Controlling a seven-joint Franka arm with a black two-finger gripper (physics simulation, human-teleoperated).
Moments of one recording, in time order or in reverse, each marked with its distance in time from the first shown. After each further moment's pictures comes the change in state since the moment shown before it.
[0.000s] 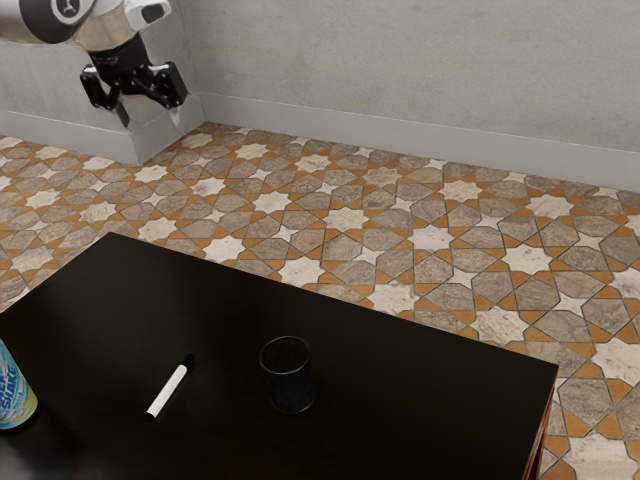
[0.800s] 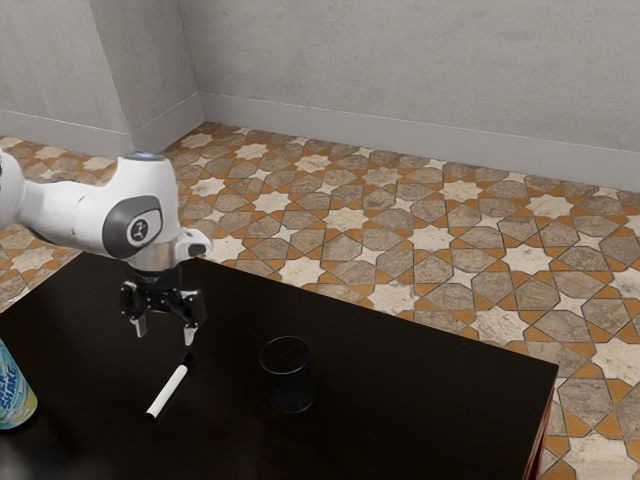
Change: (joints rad) arm -0.013 0.121 0.009 -0.651 -0.008 0.312 0.030
